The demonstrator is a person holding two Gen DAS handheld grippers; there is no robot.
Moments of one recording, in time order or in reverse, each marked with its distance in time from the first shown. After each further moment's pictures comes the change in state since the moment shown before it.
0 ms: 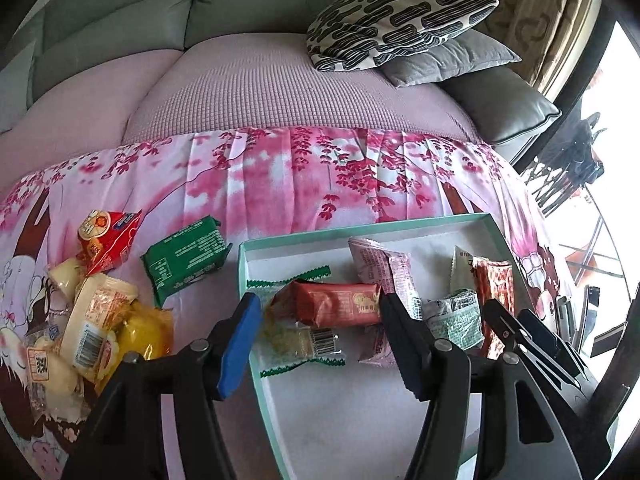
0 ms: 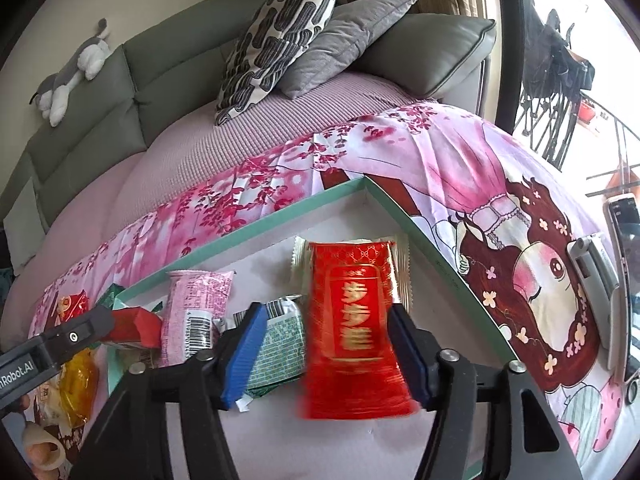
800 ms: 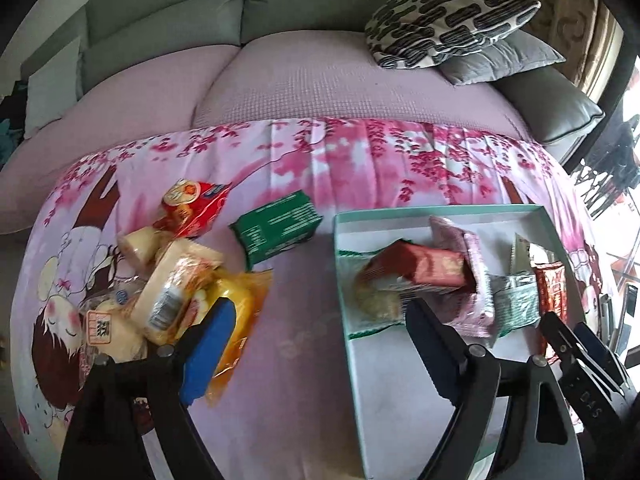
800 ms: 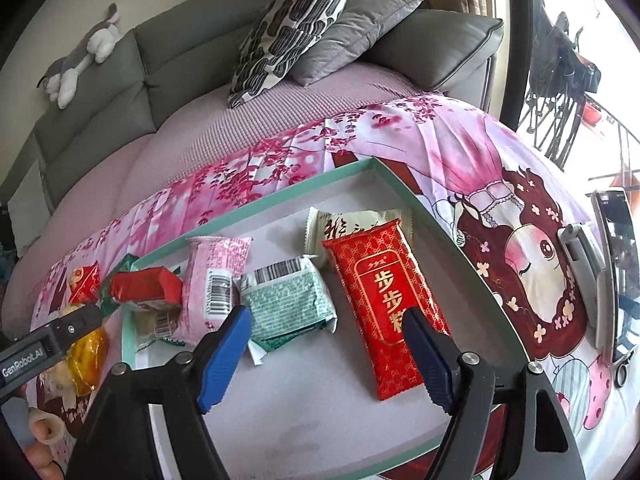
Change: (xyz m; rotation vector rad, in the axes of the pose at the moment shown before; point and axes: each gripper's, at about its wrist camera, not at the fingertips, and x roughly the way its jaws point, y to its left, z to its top) left arm -0.021 0.035 -0.023 -0.044 0.006 0.202; right arm -0.020 0.009 -0.018 -0.036 0.050 0.012
